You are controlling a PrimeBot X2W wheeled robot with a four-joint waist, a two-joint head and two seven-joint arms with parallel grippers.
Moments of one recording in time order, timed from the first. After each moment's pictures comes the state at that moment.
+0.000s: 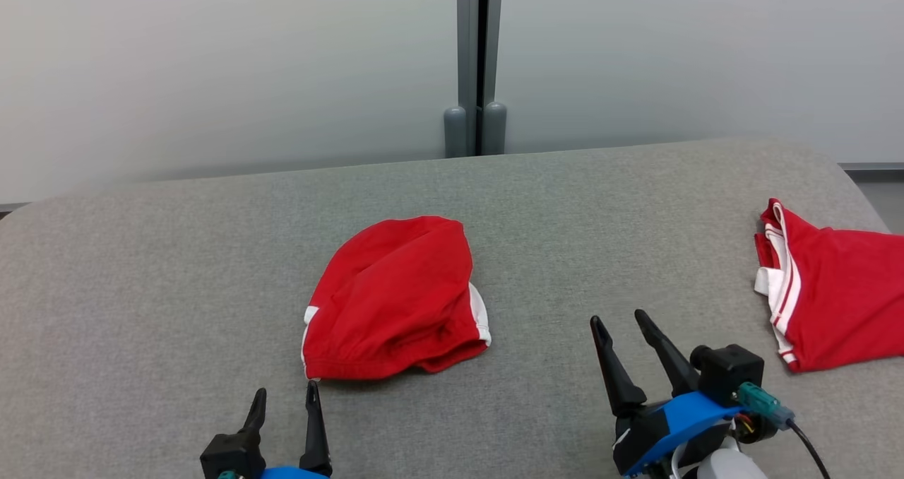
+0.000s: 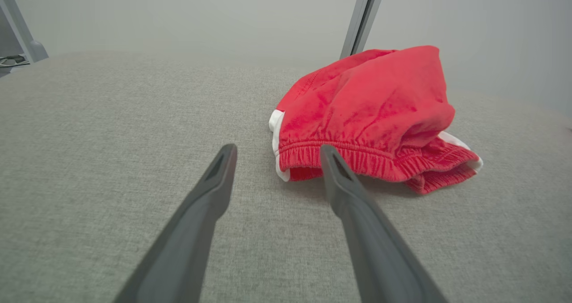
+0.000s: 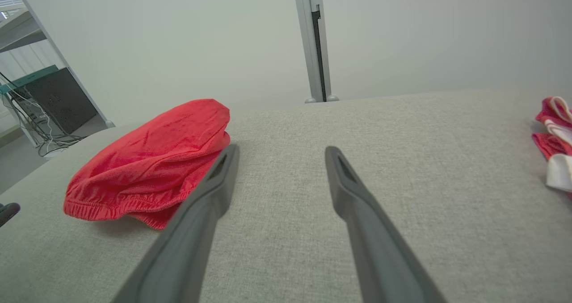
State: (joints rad) left arm 0.00 0.05 -0.20 0.45 -0.29 0.09 -0.26; right arm -0.21 -0.05 0.21 0.50 0.30 0.13 -0.26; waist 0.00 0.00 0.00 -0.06
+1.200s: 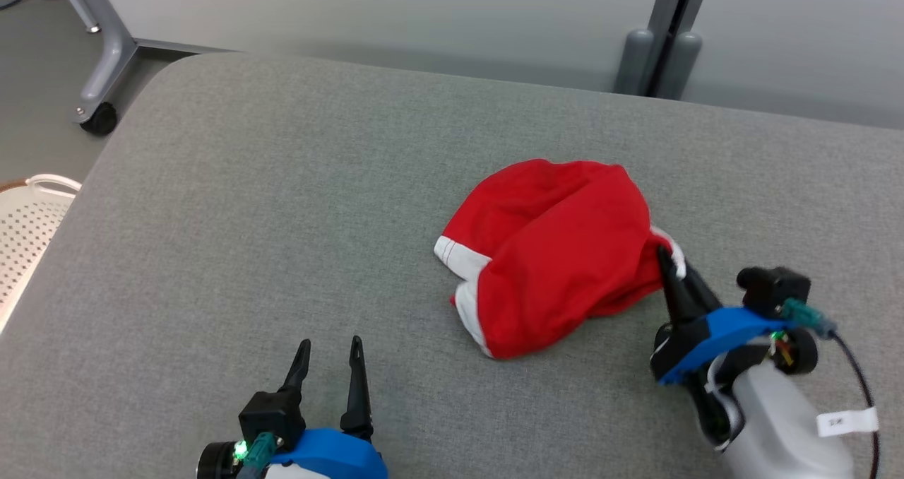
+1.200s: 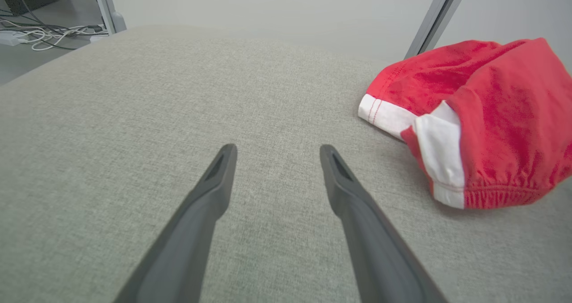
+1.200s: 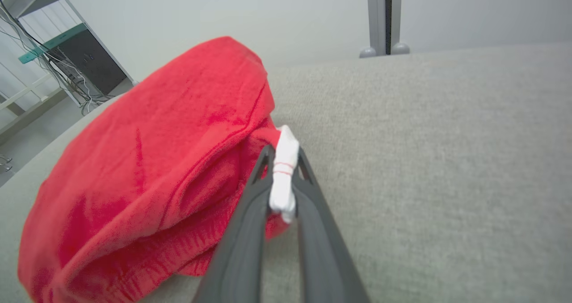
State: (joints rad) left arm -0.09 0.05 -0.34 0.41 -0.34 0.12 -0.26; right arm -0.45 -0.08 0.14 0.78 0.39 0.13 -0.26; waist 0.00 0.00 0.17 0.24
